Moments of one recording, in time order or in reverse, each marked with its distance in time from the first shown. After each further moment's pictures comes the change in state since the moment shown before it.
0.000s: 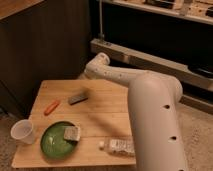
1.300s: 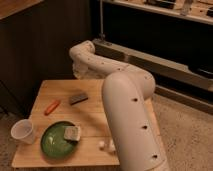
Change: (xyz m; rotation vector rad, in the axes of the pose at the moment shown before) arm 0.030 -0.048 0.010 0.205 -0.228 -0.075
